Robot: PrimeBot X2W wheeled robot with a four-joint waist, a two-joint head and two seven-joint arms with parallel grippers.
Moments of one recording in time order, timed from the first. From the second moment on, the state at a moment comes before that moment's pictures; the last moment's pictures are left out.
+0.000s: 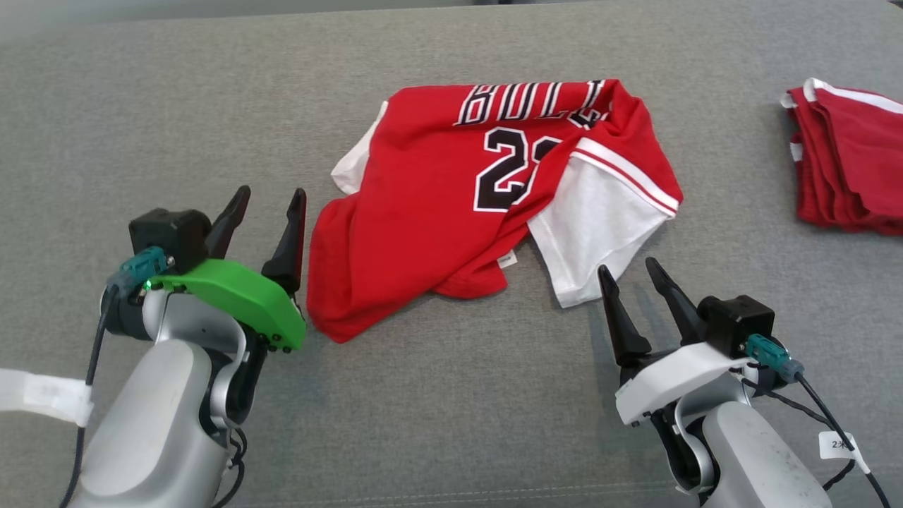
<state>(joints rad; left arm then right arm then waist) -0.43 0.21 -0.42 0.23 -0.61 0.09 -0.01 -0.14 -0.06 0.31 0.27 0.29 0.00 -0.24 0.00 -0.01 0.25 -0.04</state>
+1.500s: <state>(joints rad) -0.22 0.14 -0.50 0.12 -0.60 0.10 -0.16 -0.36 -0.09 0.45 0.13 0.43 0.13 0.06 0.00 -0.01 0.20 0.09</state>
